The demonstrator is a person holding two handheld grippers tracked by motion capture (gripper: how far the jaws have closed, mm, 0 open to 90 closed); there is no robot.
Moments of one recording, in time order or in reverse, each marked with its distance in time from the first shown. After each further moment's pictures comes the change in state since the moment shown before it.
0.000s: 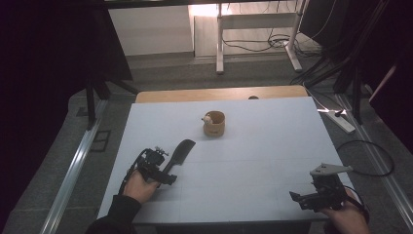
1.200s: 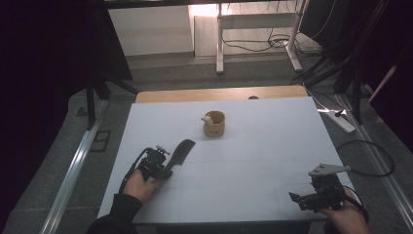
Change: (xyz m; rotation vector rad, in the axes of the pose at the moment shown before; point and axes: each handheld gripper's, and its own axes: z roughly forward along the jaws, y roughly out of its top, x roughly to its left) left arm -0.005 0.003 -0.009 0.003 0.025 -0.002; right arm 0.001 0.001 0.002 0.018 0.001 -0.013
